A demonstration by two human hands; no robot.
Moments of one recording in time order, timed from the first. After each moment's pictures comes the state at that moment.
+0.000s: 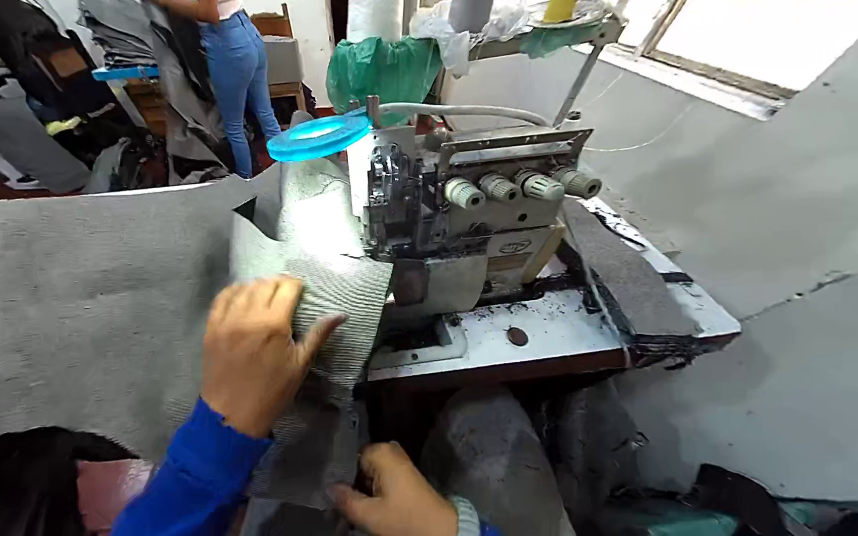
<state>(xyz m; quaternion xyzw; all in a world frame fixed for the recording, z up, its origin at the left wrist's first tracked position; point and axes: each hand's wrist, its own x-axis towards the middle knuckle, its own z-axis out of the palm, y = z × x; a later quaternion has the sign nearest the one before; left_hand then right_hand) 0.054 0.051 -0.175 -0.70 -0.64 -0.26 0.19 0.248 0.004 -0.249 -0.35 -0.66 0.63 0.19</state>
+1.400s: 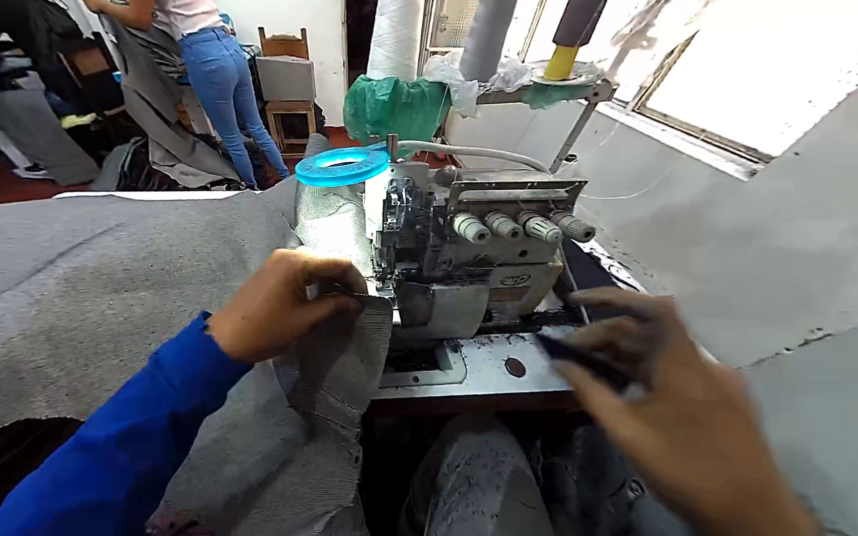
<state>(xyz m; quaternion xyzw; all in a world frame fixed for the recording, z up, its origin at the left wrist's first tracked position) 0.038 0.092 -0.113 -0.83 -0.37 -0.38 -0.13 0.381 0.071 -0.127 -0.44 -0.80 0.02 0.41</state>
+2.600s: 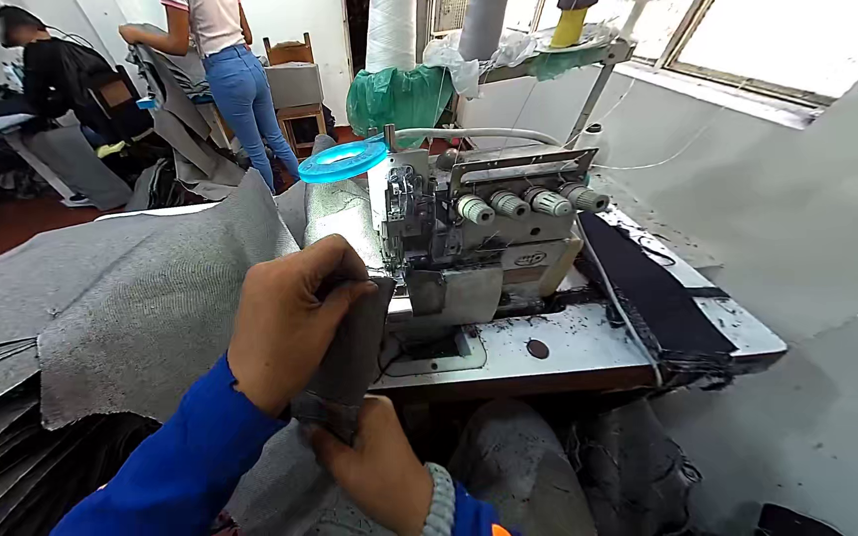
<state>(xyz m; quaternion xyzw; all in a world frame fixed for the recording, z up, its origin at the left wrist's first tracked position) 0.069 0.057 -0.098 -0.75 -0.50 -0.44 0.02 0.198 0.021 -0.195 -0.27 -0.68 0.49 0.47</state>
